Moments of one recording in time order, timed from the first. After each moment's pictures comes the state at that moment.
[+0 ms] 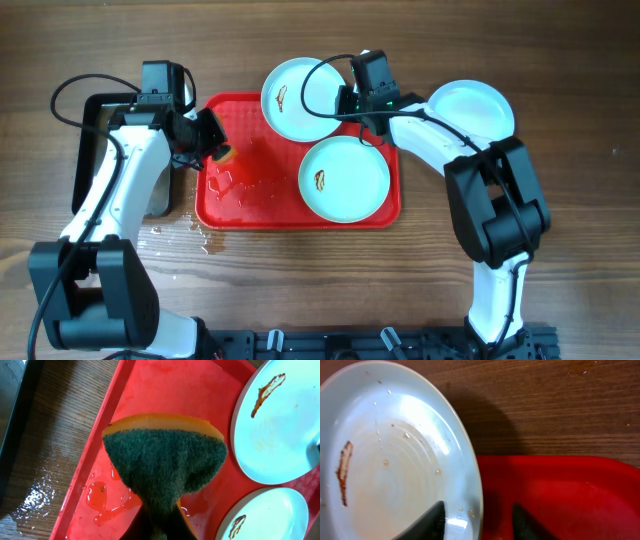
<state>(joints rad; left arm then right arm) 0.00 1.66 1.21 -0.79 0.18 -0.48 0.42 2.13 1.40 -0.18 -0.04 0.49</state>
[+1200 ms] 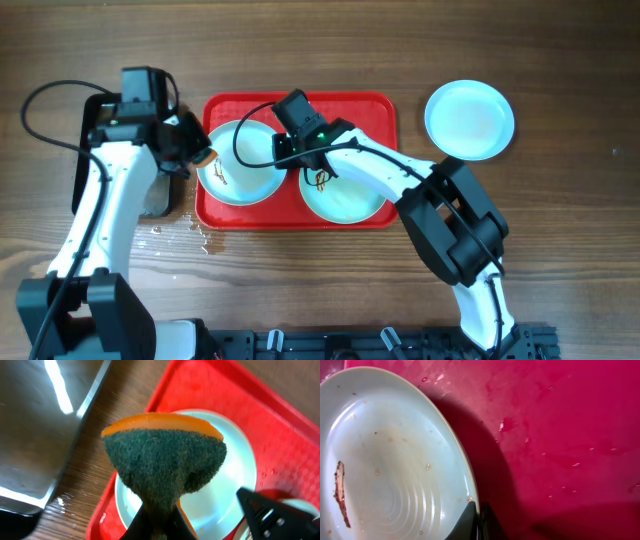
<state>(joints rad) 0.03 1.56 1.16 -0.80 0.08 -0.48 0.71 2.16 1.49 -0.38 -0.09 0.57</state>
